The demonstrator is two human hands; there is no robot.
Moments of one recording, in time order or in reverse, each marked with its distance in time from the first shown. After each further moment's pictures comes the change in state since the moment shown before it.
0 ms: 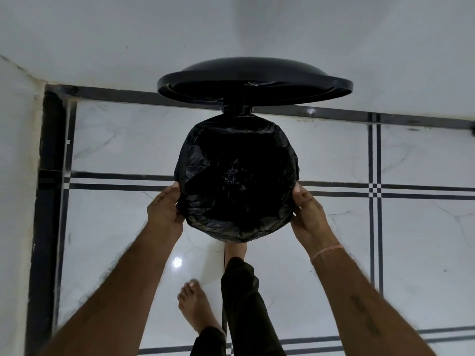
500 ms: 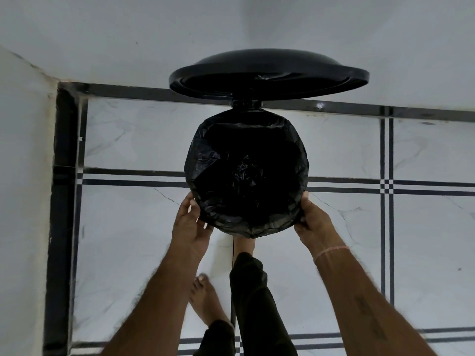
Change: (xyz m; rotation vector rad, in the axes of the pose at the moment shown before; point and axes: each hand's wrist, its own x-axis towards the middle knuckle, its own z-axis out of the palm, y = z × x) left_hand -0.027 -0.042 -0.009 -0.138 -0.099 -0.084; right_hand -0.003 0.019 0.001 0.003 0.234 0.221
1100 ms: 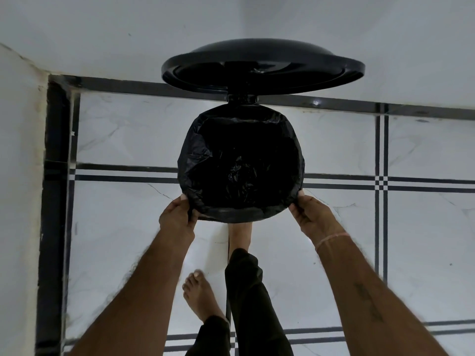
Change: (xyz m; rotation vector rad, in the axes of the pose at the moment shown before) left_hand 0.020 0.008 -0.004 0.109 0.252 -0.030; right_hand -0.004 -0.017 -0.004 0.018 0.051 0.025
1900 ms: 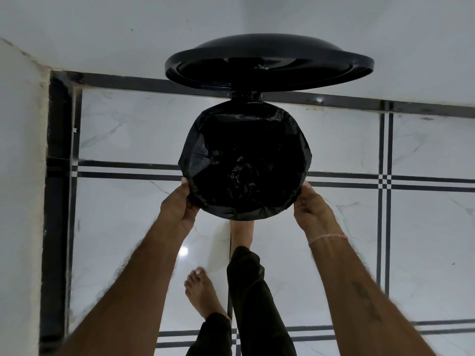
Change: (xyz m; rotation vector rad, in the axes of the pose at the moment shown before) left_hand -0.001 0.024 0.005 -0.077 -0.253 0.018; right_hand -0.009 0.005 0.022 0.423 -0.176 -0.049
